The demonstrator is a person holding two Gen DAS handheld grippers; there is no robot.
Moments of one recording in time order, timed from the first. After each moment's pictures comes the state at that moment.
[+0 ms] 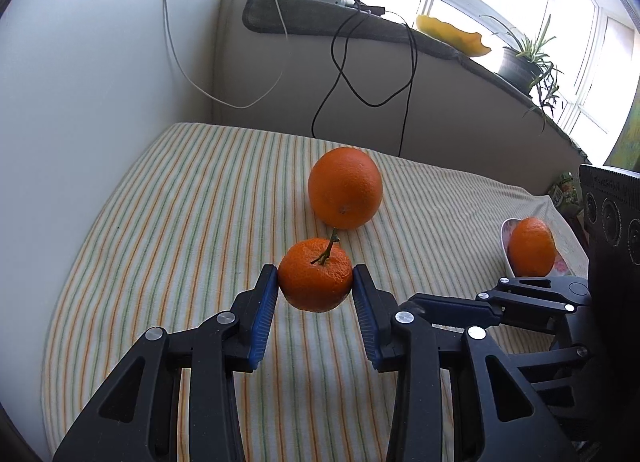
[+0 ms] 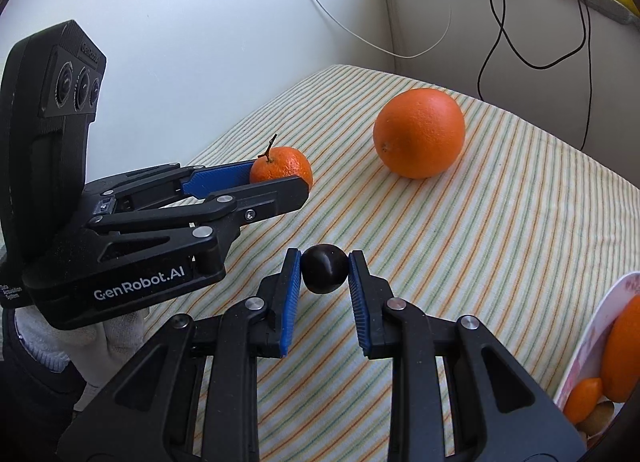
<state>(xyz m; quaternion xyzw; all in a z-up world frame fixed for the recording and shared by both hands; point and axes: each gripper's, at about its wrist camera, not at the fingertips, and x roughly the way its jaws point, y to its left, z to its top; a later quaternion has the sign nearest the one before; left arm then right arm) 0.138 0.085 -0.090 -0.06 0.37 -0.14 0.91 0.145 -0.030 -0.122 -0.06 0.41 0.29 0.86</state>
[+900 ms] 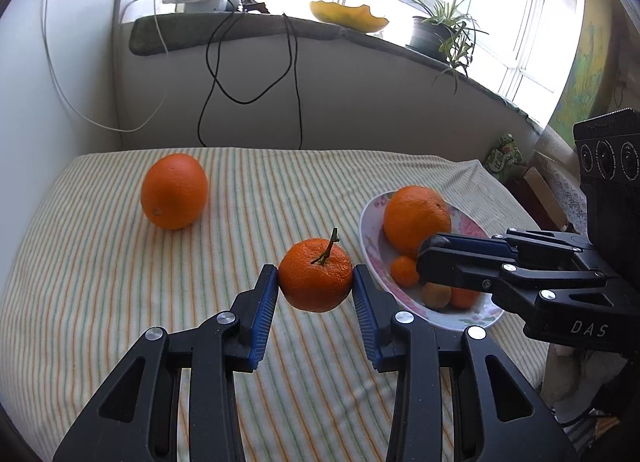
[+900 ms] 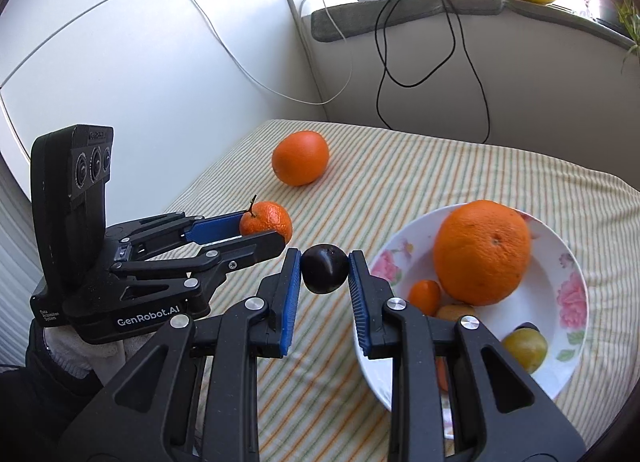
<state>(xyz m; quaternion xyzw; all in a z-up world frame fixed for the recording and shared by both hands) 0.099 -0.029 -0.066 -0.02 0.36 -0.24 0.90 0.086 -0.164 -0.071 0.02 0.36 0.23 0.91</state>
